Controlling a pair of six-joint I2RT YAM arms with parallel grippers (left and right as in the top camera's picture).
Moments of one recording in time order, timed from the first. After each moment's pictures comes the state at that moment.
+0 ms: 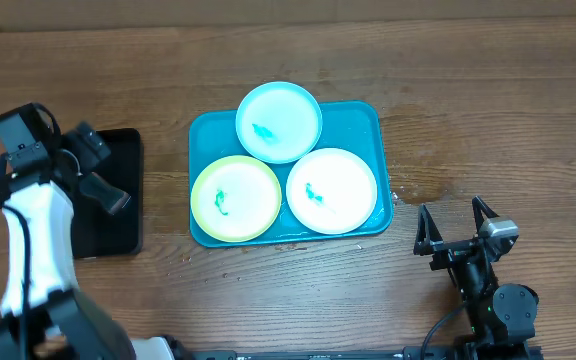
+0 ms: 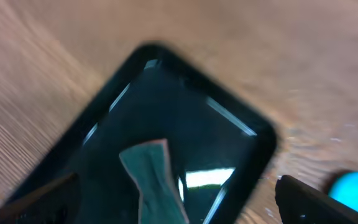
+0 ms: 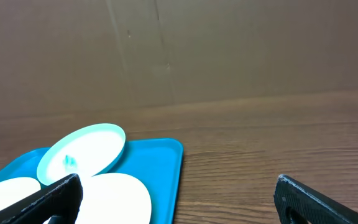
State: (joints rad) left arm 0.48 1.58 1.14 -0.51 -0.03 -0.32; right arm 0.10 0.01 0.02 -0.03 -0.09 0.17
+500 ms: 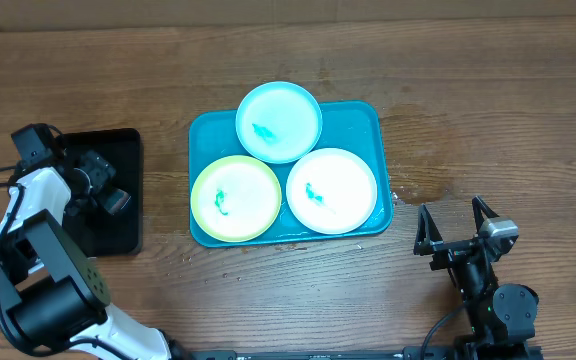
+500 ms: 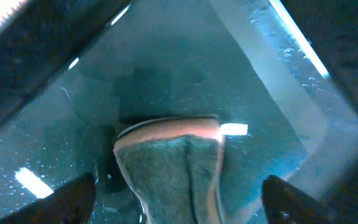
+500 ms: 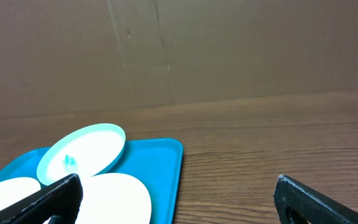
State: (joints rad) left arm 0.52 1.87 1.14 -0.47 0.03 -0.41; right arm 0.10 0.01 0.02 -0.03 -0.09 0.17
